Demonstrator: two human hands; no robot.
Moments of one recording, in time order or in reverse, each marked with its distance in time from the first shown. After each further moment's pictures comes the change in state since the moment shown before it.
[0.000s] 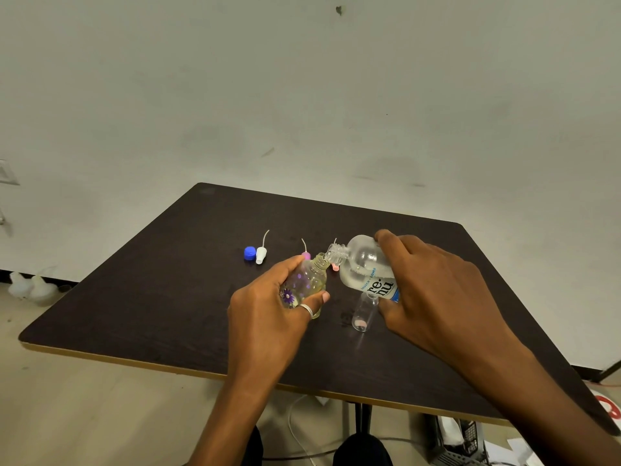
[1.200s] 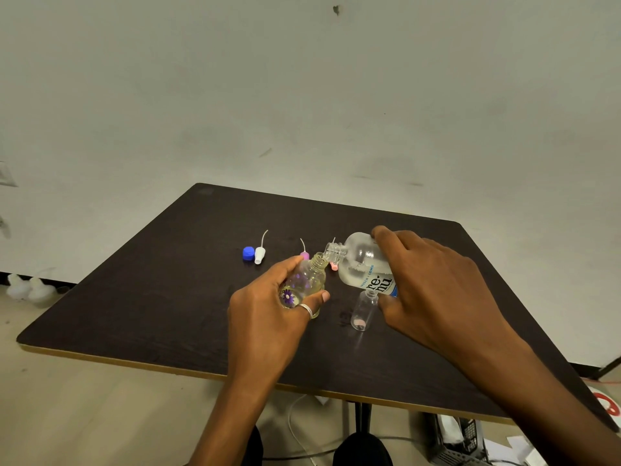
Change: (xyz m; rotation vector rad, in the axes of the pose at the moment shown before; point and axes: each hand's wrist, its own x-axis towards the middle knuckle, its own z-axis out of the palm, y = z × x) left_hand 0.000 -0.001 0.003 -0.041 0.000 -0.026; right_hand 0.003 0.001 0.000 -0.020 0.024 -0.007
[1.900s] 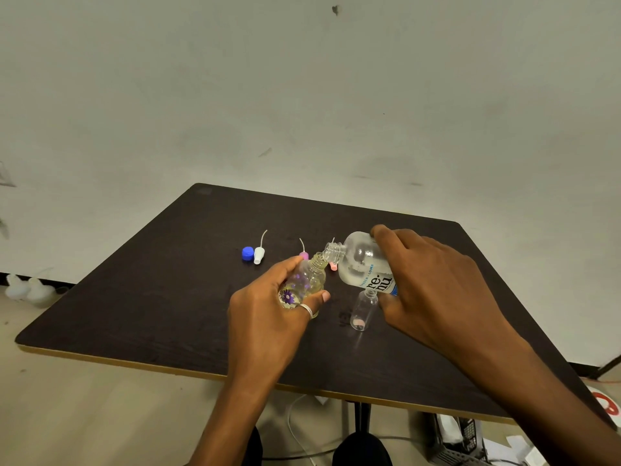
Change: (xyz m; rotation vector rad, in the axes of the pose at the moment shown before) left_hand -0.001 0.002 0.001 -0.029 0.007 -0.008; right_hand 0.001 0.002 0.001 -0.018 0.009 -0.002
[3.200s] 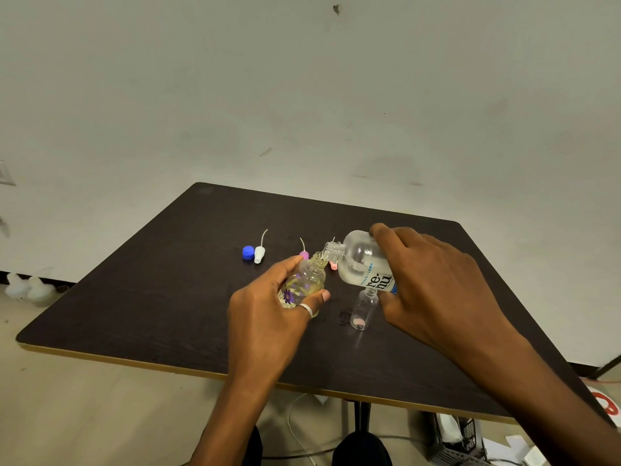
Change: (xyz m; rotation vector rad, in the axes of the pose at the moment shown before) left_hand -0.001 0.000 0.000 0.002 -0.011 0.007; right_hand 0.001 -0.002 -0.002 -0.004 0.010 -0.008
